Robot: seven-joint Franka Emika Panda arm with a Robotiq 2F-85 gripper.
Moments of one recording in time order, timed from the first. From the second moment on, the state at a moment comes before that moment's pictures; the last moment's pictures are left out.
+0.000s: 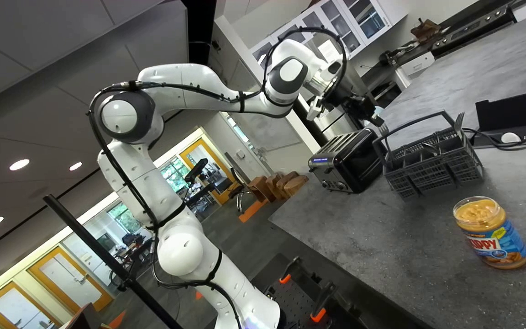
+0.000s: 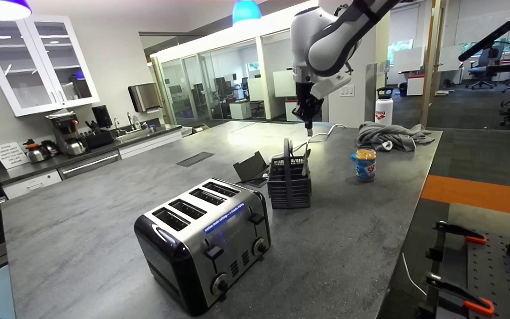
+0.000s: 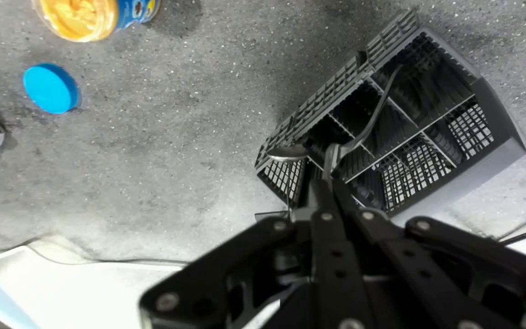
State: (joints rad) arm -0.03 0.08 -0.15 -2.09 -0.33 2.39 0.31
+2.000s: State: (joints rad) arm 0.21 -0.28 -0.52 -2.78 0.80 2.63 -1.02
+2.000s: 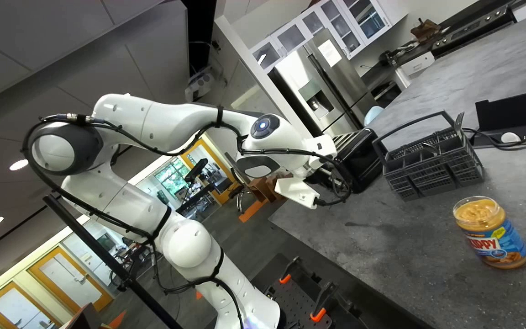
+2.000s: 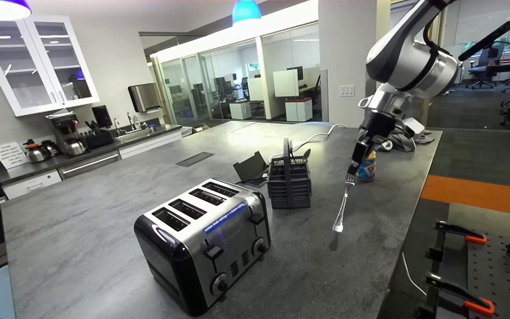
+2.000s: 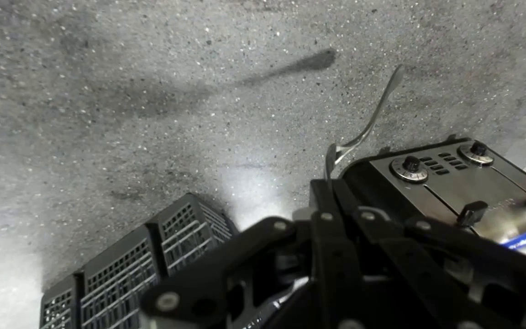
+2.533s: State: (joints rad) arm 0.25 -0.03 -0.59 -2.69 0.98 2.61 -1.22
